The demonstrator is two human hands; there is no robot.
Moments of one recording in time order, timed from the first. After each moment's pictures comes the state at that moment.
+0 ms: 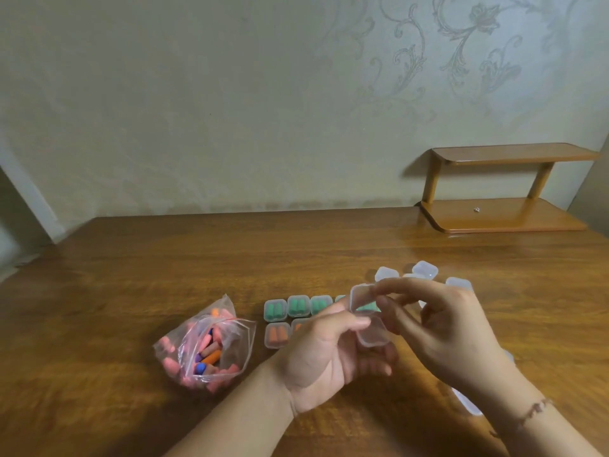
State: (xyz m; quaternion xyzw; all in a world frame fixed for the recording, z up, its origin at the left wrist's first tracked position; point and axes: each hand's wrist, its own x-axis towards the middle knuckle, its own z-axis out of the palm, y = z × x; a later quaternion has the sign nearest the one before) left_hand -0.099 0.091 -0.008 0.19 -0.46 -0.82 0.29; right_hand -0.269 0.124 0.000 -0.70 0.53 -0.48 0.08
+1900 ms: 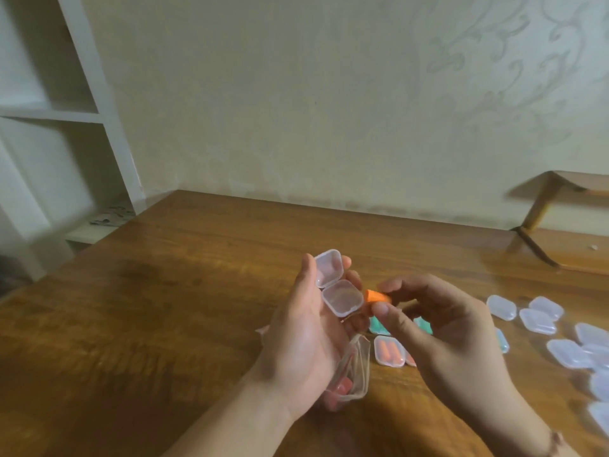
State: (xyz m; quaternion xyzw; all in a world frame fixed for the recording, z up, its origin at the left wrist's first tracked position) left_hand 0.034 0.074 0.010 0.27 -0.30 -0.72 0.56; right_hand -0.117 0.090 0.021 -0.67 0.45 -0.54 0.24
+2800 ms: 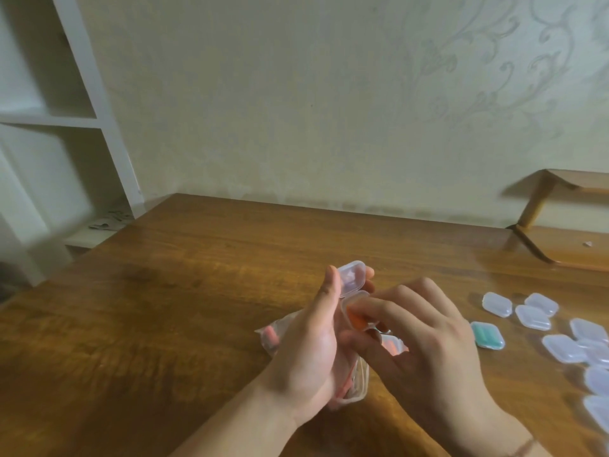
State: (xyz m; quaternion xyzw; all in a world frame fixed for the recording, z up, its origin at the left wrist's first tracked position) left_hand 0.032 0.083 0.004 0.22 -0.39 -0.75 0.49; right_hand -0.109 0.092 0.005 -0.78 0.43 -0.44 -0.11
